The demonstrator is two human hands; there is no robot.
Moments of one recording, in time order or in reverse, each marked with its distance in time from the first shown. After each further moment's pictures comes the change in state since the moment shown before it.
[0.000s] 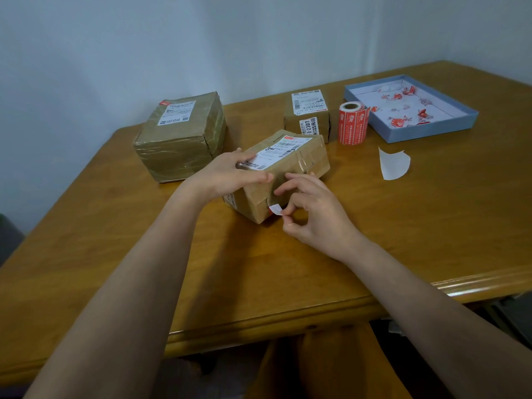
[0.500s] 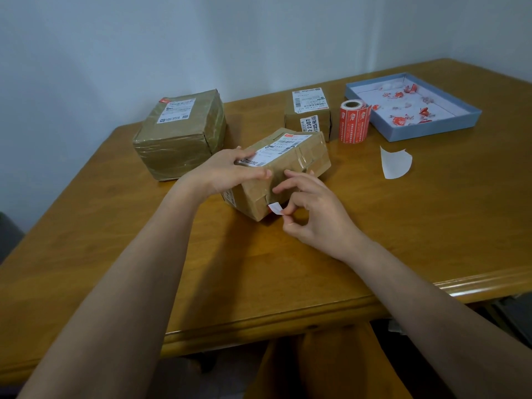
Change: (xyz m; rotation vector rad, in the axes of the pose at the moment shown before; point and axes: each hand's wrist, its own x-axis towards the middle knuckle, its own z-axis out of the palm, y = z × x) left_hand 0.002 0.001 -0.004 0.011 -0.024 0.006; right_hand -0.001 0.002 0.000 0.048 -0.002 -0.020
